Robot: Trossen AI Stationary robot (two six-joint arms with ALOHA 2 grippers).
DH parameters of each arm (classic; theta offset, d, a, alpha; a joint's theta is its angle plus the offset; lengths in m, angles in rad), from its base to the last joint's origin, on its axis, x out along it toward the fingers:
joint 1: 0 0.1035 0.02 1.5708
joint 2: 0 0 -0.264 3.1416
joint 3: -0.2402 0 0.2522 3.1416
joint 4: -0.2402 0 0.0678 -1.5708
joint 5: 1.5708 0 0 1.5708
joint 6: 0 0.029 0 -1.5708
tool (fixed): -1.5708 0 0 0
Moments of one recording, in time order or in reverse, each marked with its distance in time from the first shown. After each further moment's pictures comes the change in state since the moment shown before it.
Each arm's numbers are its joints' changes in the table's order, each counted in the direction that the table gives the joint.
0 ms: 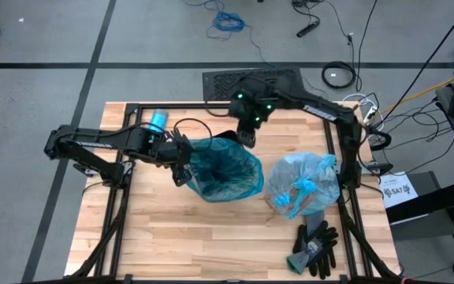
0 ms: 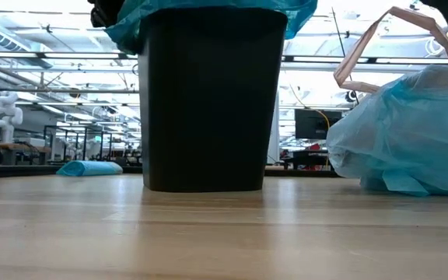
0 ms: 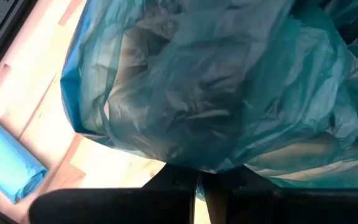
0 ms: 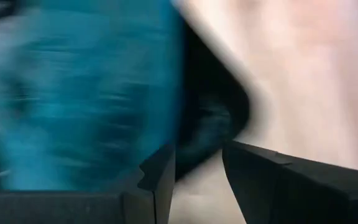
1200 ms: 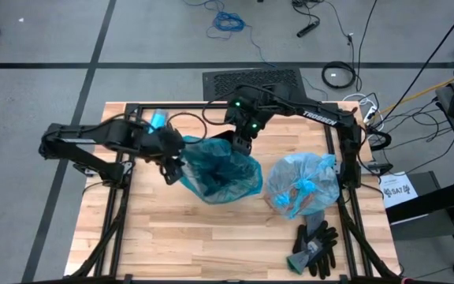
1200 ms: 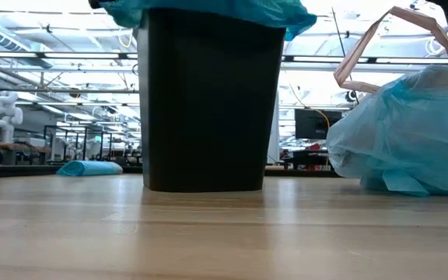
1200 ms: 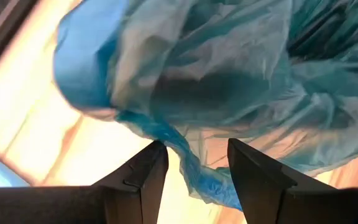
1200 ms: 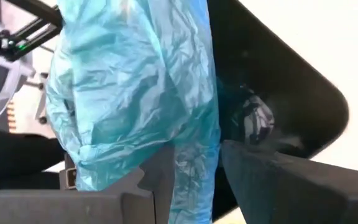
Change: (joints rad) left arm 0.000 0.071 -0.094 -0.028 -0.077 0.050; right arm 0.061 0.000 -0.002 0.038 0.088 0.174
